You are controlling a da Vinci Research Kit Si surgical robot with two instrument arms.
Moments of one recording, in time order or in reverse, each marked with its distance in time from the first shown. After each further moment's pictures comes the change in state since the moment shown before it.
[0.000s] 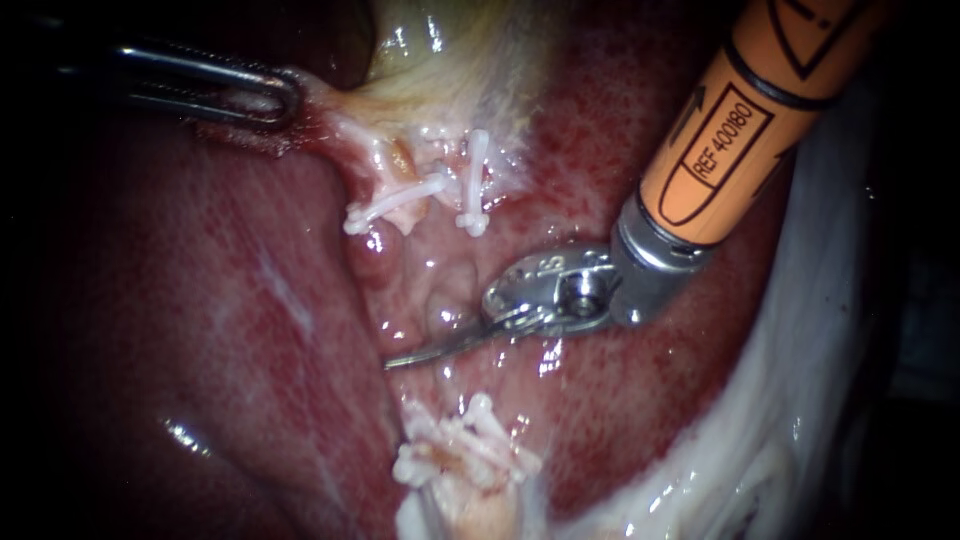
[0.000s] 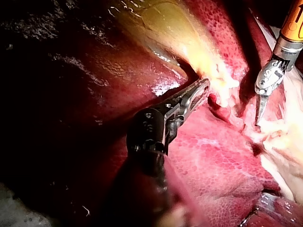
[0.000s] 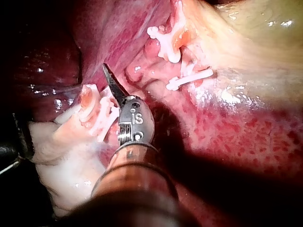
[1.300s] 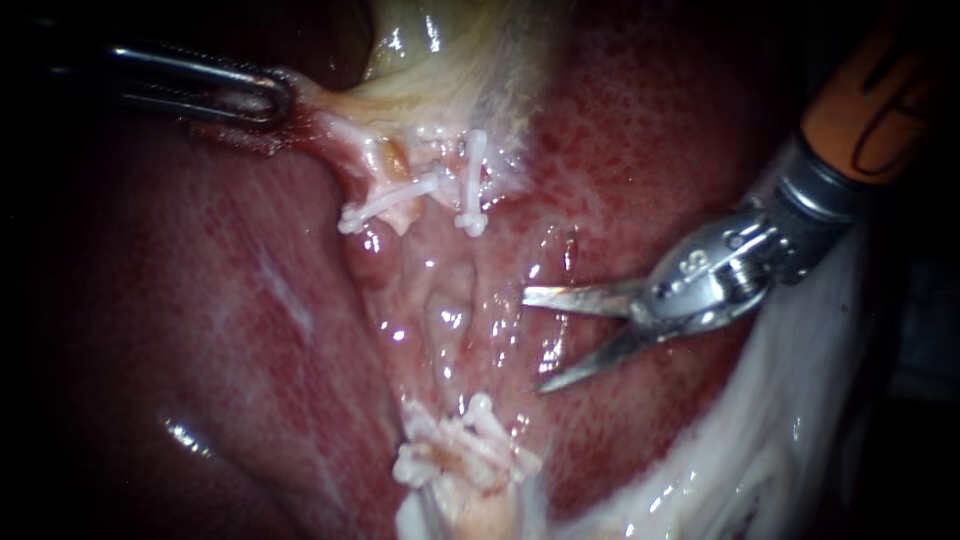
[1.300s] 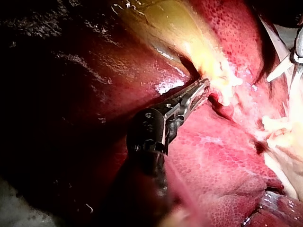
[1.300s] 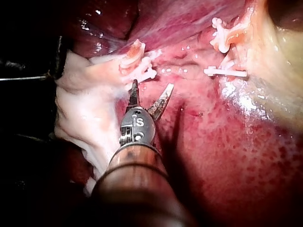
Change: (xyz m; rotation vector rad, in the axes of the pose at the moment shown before) right arm -0.001 -0.008 -0.011 -0.623 -0.293 -0.362; left arm 0.000 -0.001 0.000 -0.005 -0.002 0.003
